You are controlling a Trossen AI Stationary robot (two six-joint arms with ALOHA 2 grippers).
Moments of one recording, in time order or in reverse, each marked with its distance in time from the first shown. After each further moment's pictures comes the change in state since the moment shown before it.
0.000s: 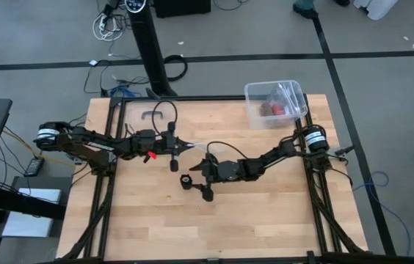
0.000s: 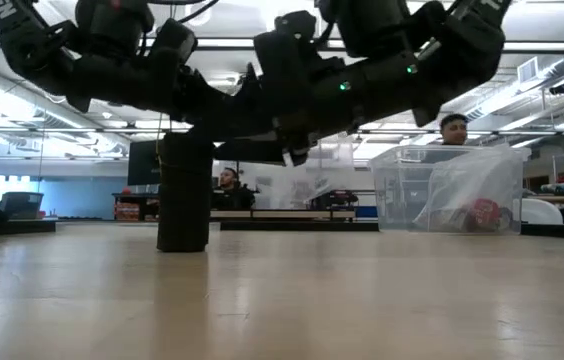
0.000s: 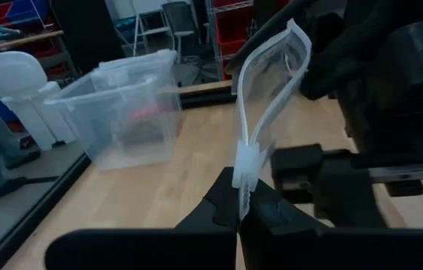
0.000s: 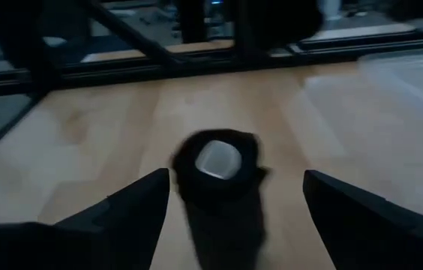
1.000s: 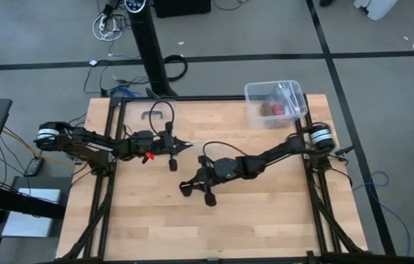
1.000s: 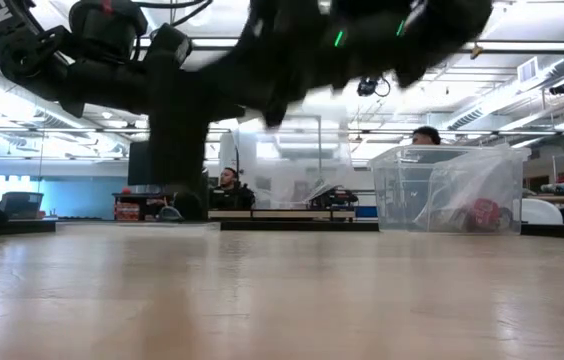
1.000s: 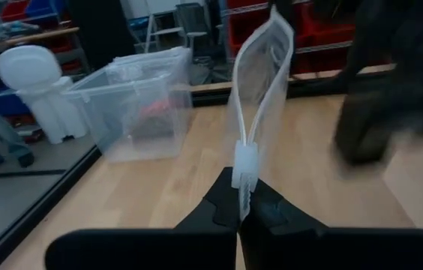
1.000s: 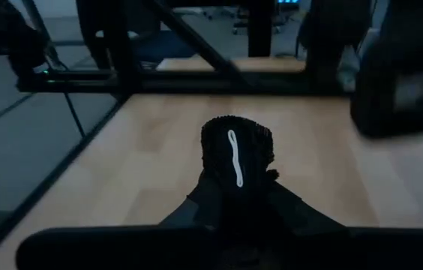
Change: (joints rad) left arm 0.000 0.000 -0.037 0.054 -0.042 -0.034; right arm 0.011 -0.091 0.092 -0.175 -0.215 -0.069
